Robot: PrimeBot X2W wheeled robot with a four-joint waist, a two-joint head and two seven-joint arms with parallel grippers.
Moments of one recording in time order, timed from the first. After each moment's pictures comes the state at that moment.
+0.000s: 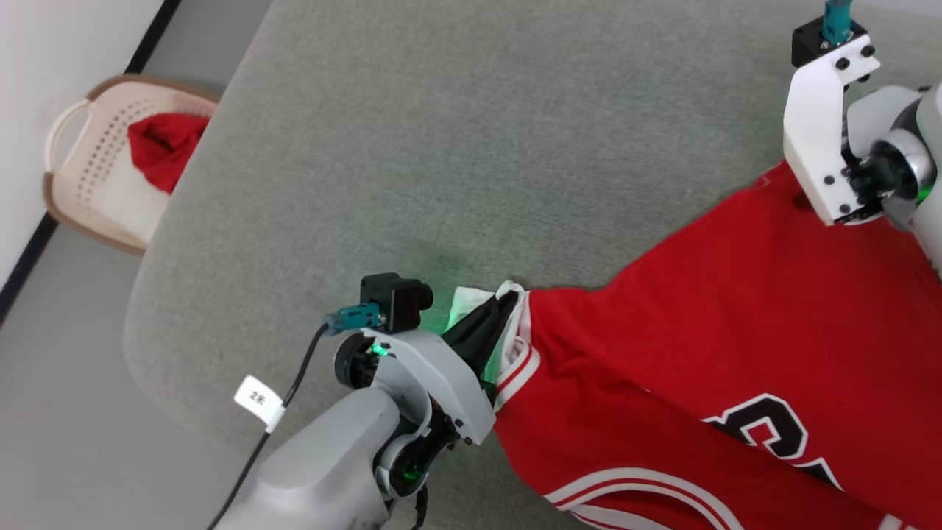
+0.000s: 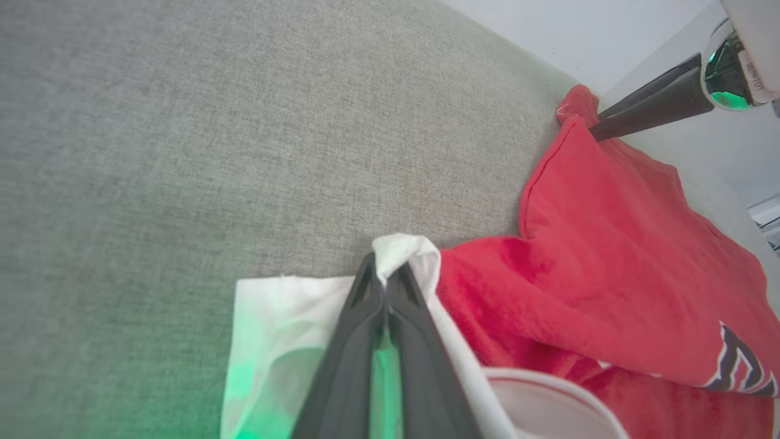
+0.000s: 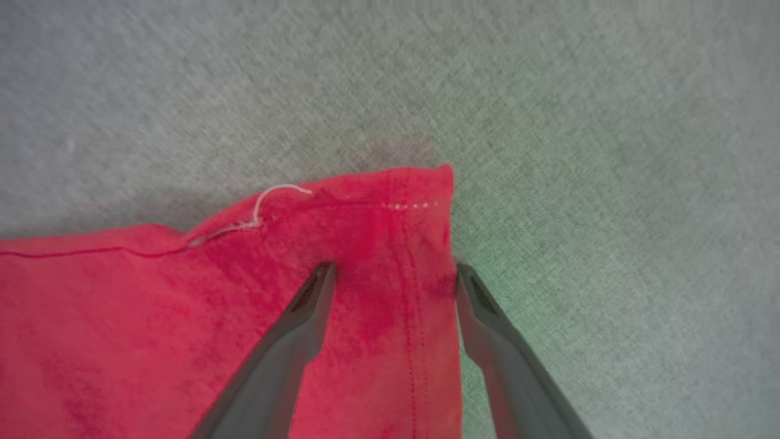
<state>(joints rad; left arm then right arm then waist) -0.68 0.25 -0.91 0.53 -1.06 -0.06 -0.20 -1.20 -0.43 0.70 0.74 0.56 0.13 1.17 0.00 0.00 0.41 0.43</state>
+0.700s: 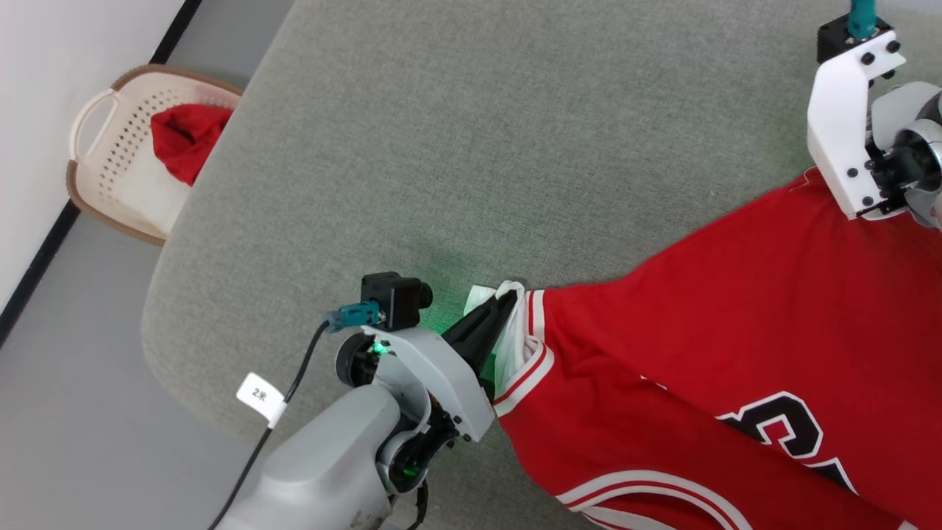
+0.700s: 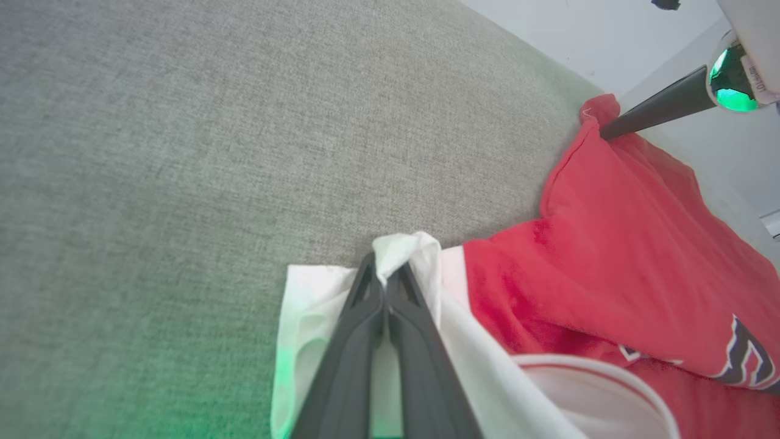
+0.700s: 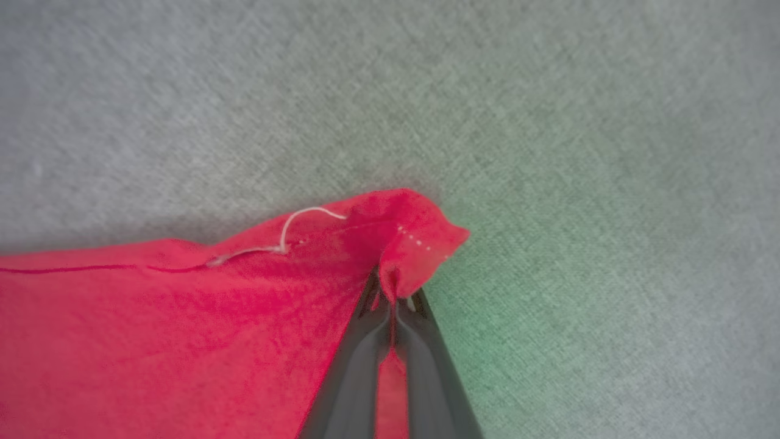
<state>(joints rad) -0.70 0.22 -0.92 0.61 -1.07 -0.10 -0.22 -1.27 -0.44 0.80 0.87 0.63 0.13 1.16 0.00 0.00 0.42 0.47</state>
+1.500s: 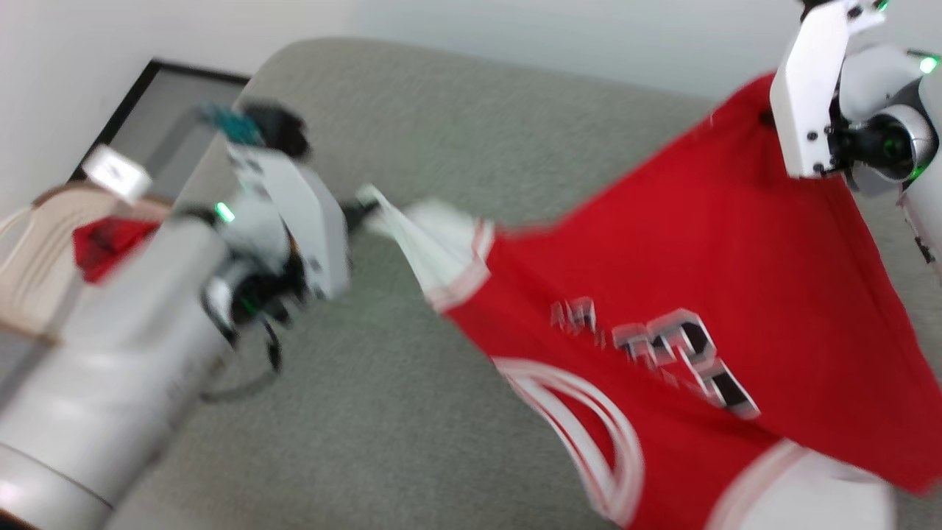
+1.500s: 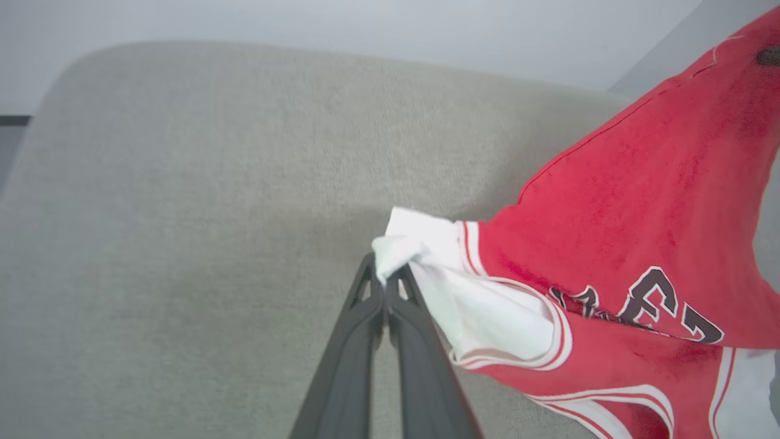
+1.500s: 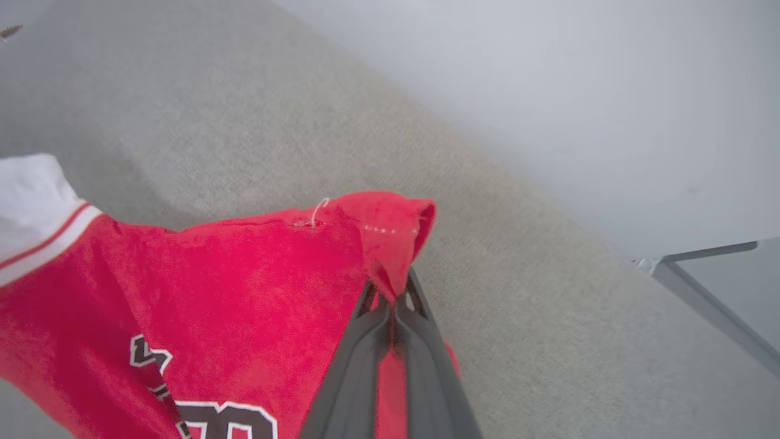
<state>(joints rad) -0.97 0.49 -0.90 0.56 -1.20 -0.05 0.36 -1.26 -0.38 0.72 0.86 0.75 0.13 0.82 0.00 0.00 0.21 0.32</state>
